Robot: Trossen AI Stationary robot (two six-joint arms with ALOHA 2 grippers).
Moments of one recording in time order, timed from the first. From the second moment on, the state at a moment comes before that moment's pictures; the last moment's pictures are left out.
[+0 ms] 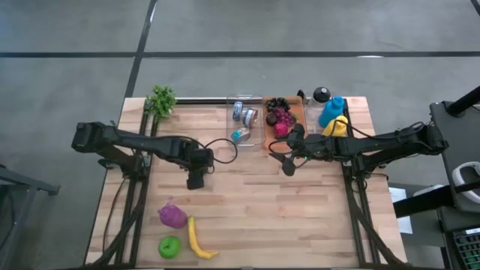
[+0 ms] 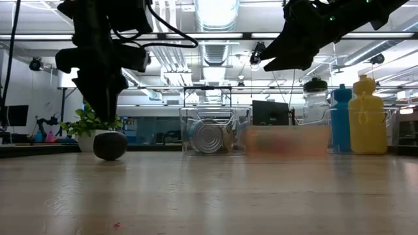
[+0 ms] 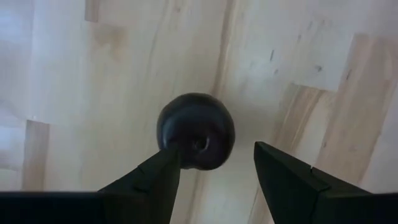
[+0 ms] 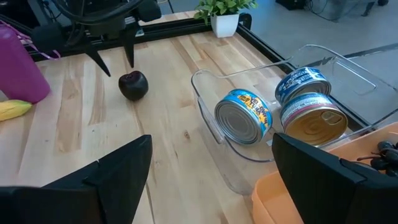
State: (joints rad) left arm -0.03 1.44 0.91 -0.85 -0.08 -0.21; right arm 0.01 1.10 0.62 0.06 0.31 0.20
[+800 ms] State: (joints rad) left arm -0.01 1.44 0.78 -0.85 -0.14 -0.18; right arm 0.01 1.10 0.62 0.06 0.31 0.17
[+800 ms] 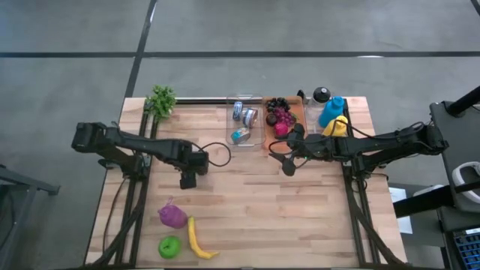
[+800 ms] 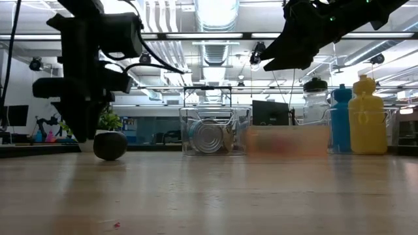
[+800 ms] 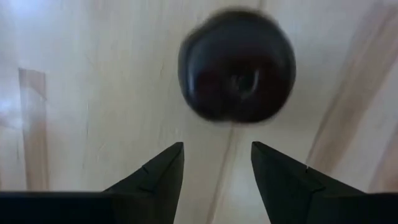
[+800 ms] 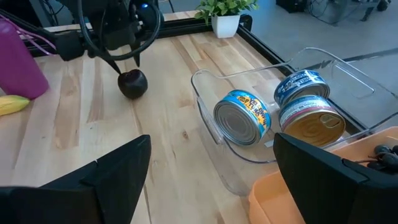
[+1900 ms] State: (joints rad) left arm 0.03 1.45 0.73 -0.56 -0.42 -0.16; right arm 0.01 1.10 0.61 0.06 0.31 0.17
